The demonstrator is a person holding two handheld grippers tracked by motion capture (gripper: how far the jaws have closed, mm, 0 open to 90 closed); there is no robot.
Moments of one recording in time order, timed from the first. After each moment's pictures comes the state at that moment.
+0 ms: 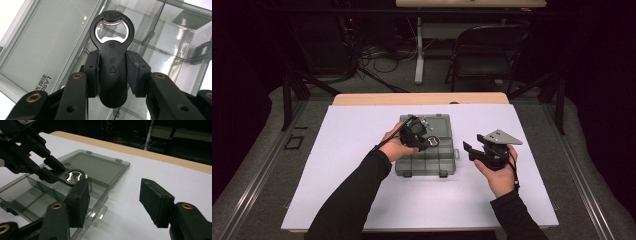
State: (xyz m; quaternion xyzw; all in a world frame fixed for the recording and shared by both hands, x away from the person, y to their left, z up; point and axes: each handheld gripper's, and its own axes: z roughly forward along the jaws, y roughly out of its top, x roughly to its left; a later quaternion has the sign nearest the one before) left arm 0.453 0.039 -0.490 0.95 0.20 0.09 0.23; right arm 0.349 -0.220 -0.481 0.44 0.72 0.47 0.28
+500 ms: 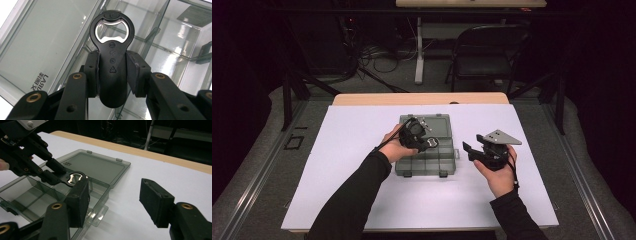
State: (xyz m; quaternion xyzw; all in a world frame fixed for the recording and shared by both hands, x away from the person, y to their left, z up) left arm 0.455 0.042 -0.497 0.95 0.20 0.08 0.23; right arm 0.348 -0.219 -0.482 0.44 0.72 0.47 0.28
